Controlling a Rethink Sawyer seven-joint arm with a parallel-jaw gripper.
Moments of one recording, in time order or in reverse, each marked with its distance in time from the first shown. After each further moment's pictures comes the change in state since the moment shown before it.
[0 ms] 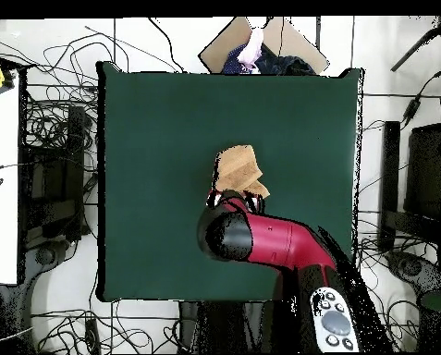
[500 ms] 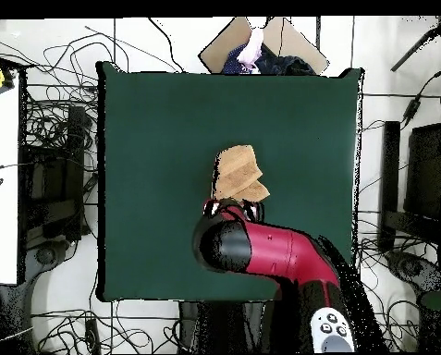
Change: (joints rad) arm 0.003 -0.087 -0.001 0.045 0.000 0.077 0.000
